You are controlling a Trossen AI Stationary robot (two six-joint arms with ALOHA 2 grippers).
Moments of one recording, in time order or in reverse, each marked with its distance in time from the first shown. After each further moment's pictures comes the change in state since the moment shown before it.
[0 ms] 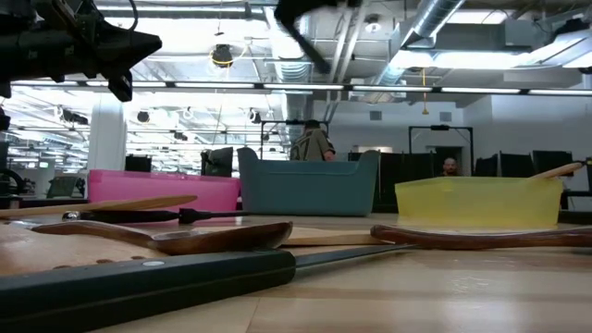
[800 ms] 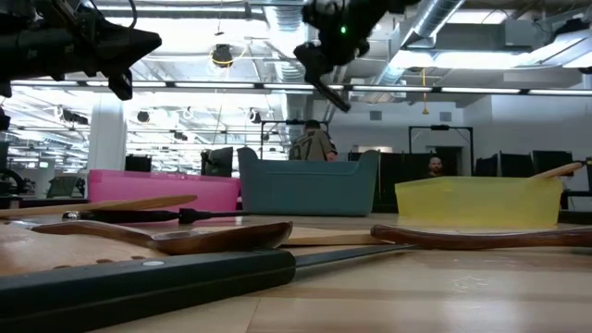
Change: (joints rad) left arm 0.000 0.000 0.000 0.013 0.000 0.000; right arm -0.405 -0.019 0.001 -0.069 -0.069 -0.056
